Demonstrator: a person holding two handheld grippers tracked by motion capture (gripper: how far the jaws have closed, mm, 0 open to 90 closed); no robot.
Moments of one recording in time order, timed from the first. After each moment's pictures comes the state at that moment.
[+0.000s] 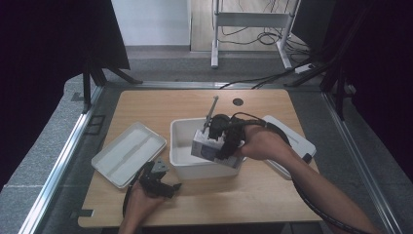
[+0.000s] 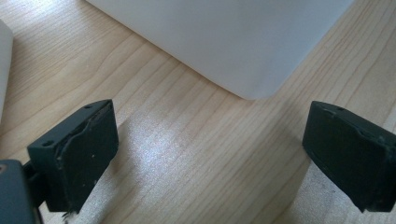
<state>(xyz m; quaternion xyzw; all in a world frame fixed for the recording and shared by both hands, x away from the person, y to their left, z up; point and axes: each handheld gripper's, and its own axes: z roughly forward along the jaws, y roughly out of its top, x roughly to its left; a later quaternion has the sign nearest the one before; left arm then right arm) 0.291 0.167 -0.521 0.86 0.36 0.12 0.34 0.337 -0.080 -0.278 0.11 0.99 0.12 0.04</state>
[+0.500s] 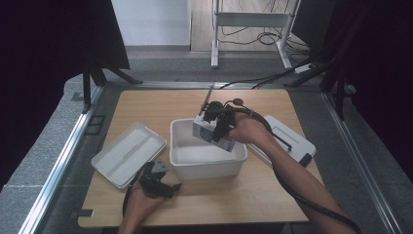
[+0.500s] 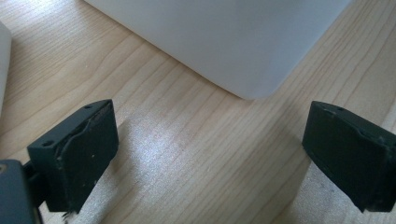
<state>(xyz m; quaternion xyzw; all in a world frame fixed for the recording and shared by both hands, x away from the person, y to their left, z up) 0.291 0.167 -0.520 0.86 0.35 0.12 0.34 0.408 -0.066 -0.326 0.18 0.98 0.10 0.06</state>
